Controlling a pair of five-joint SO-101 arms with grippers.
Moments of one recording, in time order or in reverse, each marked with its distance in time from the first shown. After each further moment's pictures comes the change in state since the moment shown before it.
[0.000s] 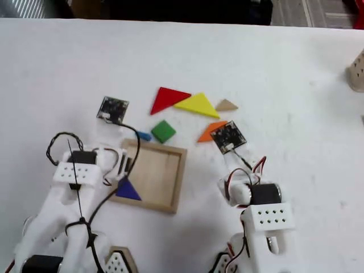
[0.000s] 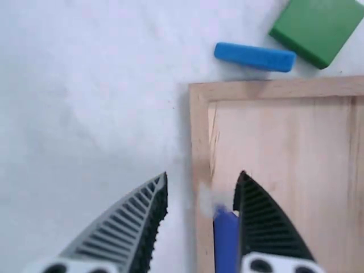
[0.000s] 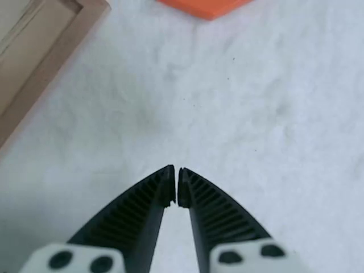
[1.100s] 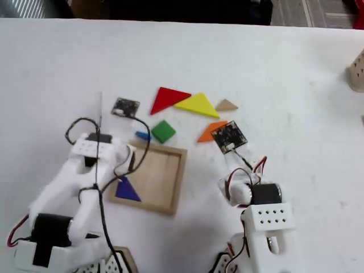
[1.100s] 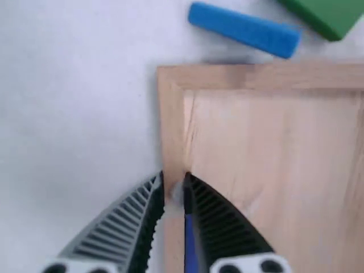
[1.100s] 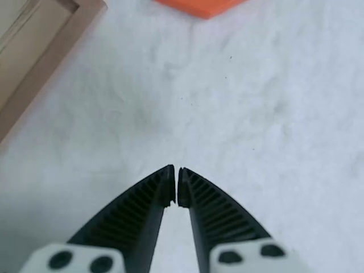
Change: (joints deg) left arm 4.3 20.7 -10.9 4.8 5.1; right arm 0.4 0.0 0.0 0.0 0.0
